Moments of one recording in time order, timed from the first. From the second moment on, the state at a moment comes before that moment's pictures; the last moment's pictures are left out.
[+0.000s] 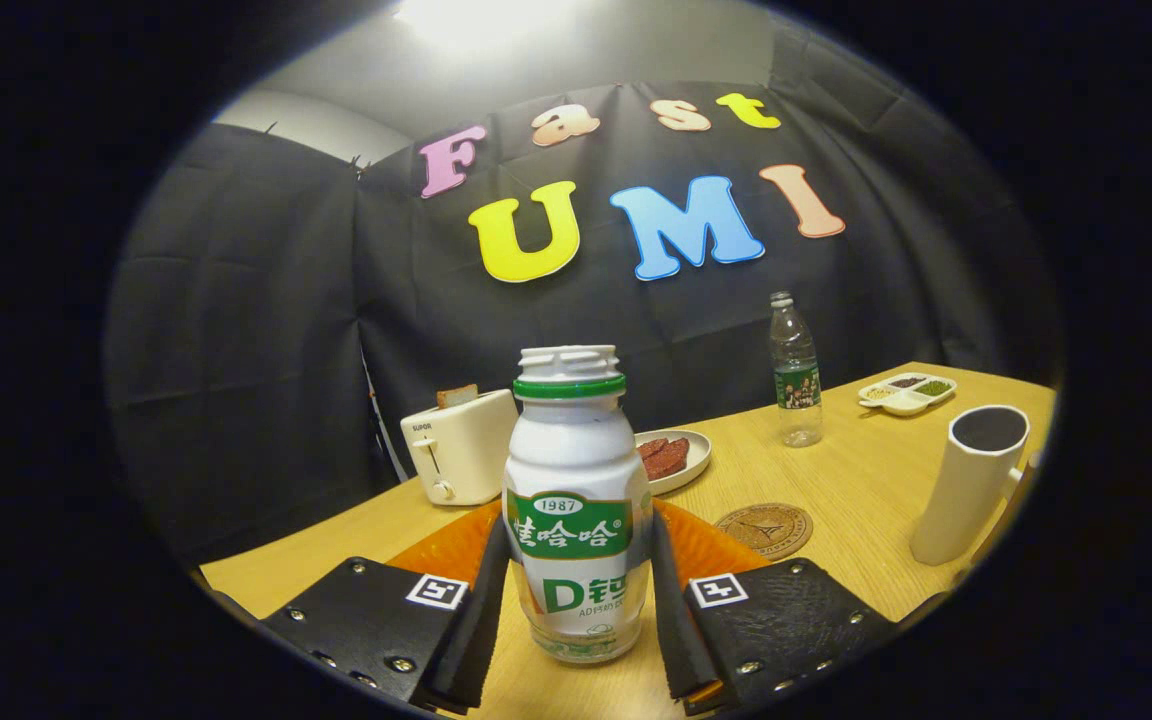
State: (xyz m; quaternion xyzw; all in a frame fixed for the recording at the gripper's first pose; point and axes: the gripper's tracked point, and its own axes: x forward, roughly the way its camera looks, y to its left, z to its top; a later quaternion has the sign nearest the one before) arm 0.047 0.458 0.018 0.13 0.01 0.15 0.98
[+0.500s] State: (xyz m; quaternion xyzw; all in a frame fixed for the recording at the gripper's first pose) arm 0.046 0.433 0.055 0.29 -0.01 0.16 0.94
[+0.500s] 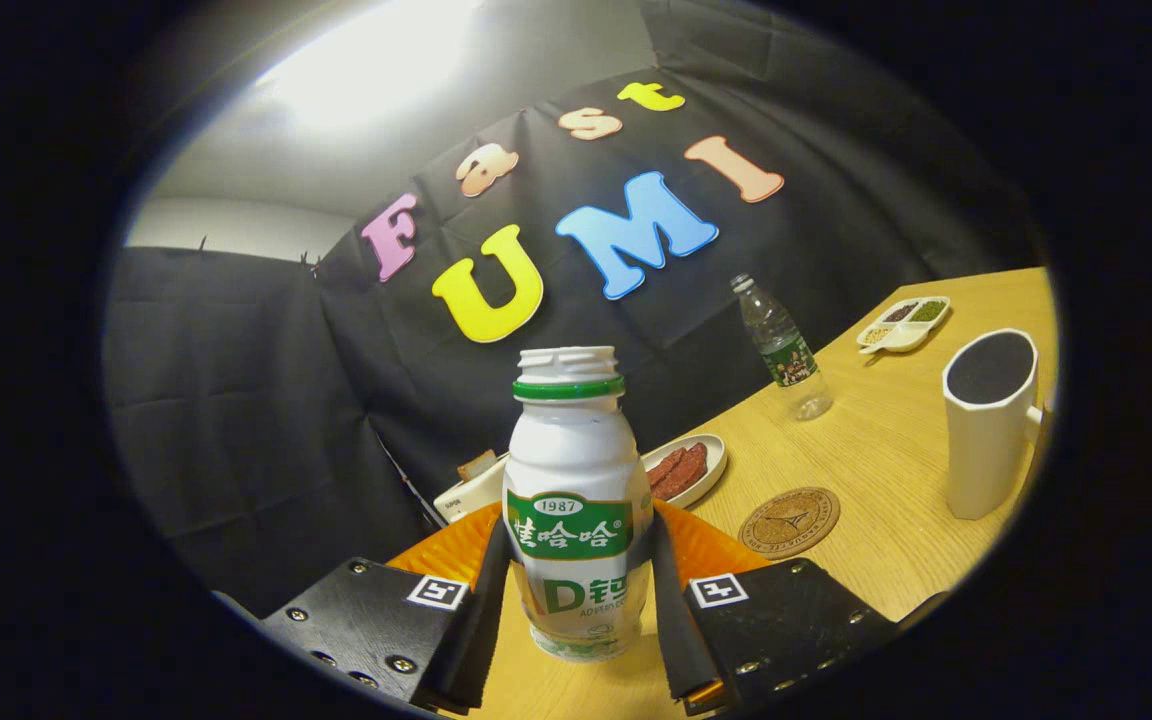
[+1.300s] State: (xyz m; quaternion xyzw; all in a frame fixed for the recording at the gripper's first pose) arm 0.046 0.343 0.085 0.52 -0.06 0.09 0.84
